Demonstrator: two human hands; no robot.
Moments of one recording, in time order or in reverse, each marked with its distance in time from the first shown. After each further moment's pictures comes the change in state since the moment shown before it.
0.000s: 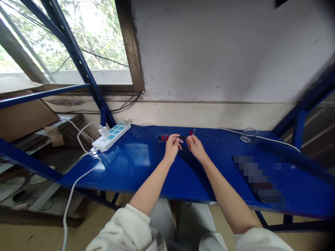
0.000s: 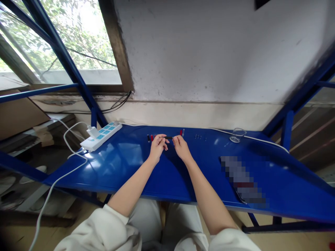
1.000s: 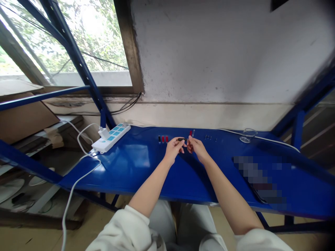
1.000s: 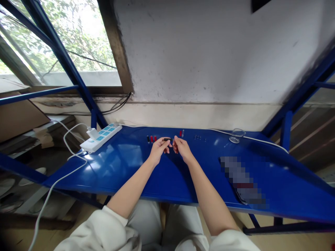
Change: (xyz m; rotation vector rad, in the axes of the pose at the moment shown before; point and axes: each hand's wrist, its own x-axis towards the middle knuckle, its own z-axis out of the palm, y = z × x) left_hand -0.006 0.014 0.002 -0.067 -0.138 -0.113; right_hand -0.002 -0.017 -0.005 0.369 -0.083 0.203
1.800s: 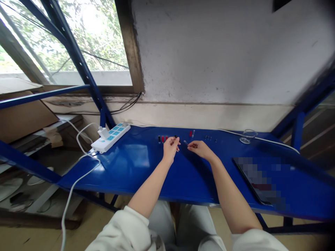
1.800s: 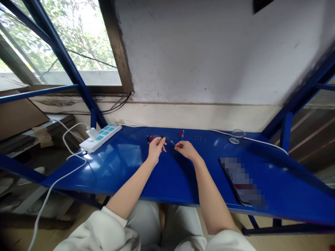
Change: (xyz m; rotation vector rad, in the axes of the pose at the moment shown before) left_hand 0.005 -0.005 -0.003 0.091 0.280 0.025; right_hand 0.012 0.012 -0.038 -0.640 -0.085 -0.078
